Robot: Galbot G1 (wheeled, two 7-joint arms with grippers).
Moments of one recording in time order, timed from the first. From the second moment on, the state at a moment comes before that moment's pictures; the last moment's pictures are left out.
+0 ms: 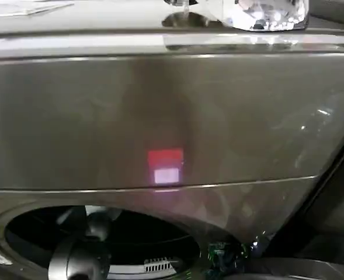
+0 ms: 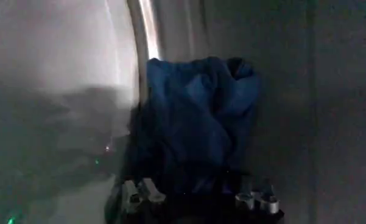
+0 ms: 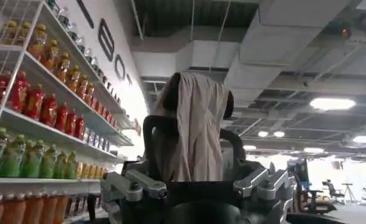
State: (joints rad) left arm 0.20 -1.58 -0.61 -0.54 1.10 -0.08 0.89; right arm -1.71 1.05 2.34 1.44 0.49 -0.04 0.05
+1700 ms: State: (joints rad) left arm 0.52 -1.61 -0.56 -1.27 0.10 0.29 0.00; right arm -1.69 1.06 2.31 1.52 0.45 -0.14 0.04
